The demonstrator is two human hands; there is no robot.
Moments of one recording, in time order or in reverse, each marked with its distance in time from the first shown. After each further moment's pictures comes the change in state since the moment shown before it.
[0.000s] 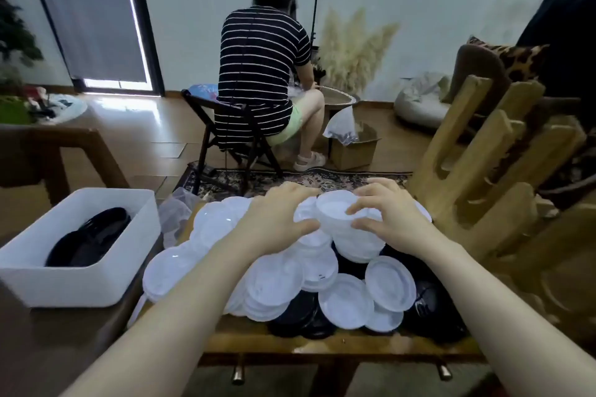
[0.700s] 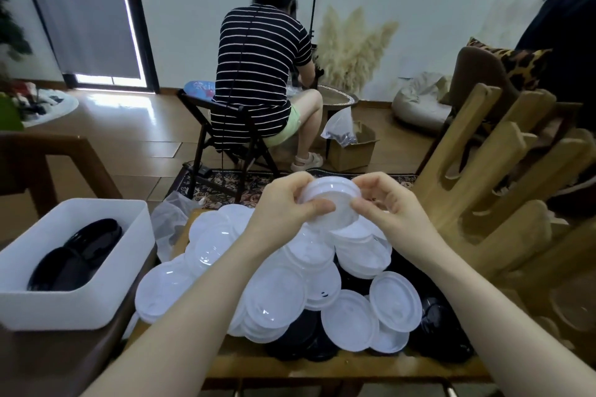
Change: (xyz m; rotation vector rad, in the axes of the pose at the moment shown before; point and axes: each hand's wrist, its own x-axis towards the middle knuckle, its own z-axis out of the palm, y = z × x) left_hand 0.021 0.008 -0.005 -0.672 0.267 0.024; right_hand 0.005 -0.032 -0.014 0.830 0.242 0.006
